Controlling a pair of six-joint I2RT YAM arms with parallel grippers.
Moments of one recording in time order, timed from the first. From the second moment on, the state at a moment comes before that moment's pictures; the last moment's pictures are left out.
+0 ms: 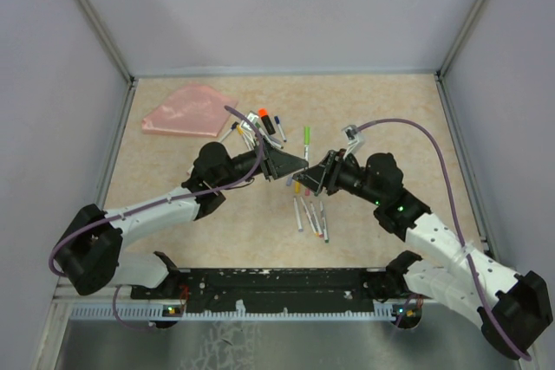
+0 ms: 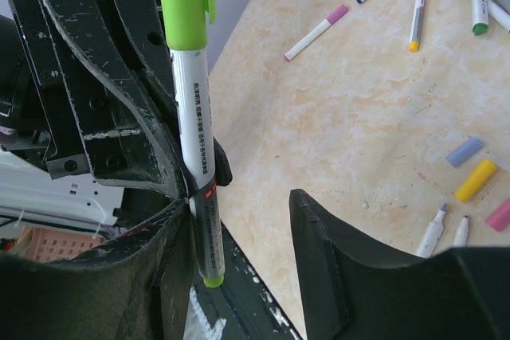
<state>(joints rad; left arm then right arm) -0.79 1.33 0.70 0.79 0.43 -0.99 0.63 0.84 0.57 0.13 -0.34 0.75</state>
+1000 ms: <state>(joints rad) -0.79 1.32 0.70 0.78 0.40 -0.99 0.65 0.84 0.57 0.17 -0.38 0.76</state>
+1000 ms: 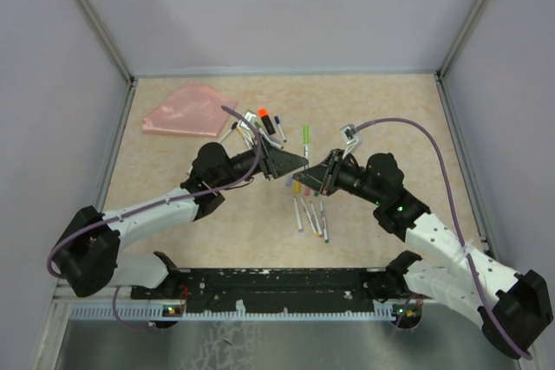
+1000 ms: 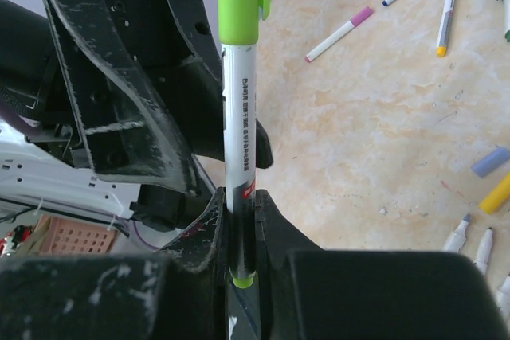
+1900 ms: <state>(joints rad) -0.72 1.29 1.05 0.21 0.34 -0.82 0.65 0.84 0.57 0.16 -0.41 0.76</state>
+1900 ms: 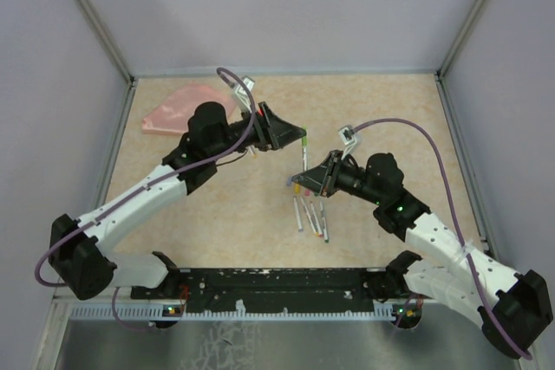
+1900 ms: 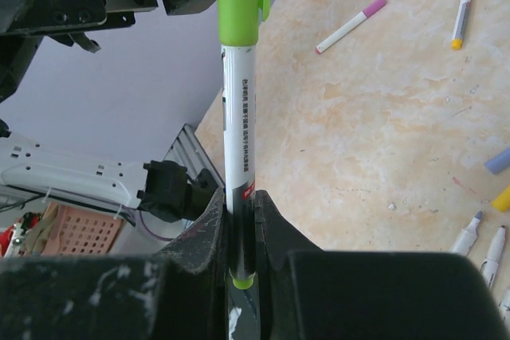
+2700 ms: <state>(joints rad) -0.77 1.41 1.25 -0.10 0.25 -0.75 0.64 0.86 0.57 0.16 -0.41 0.77</state>
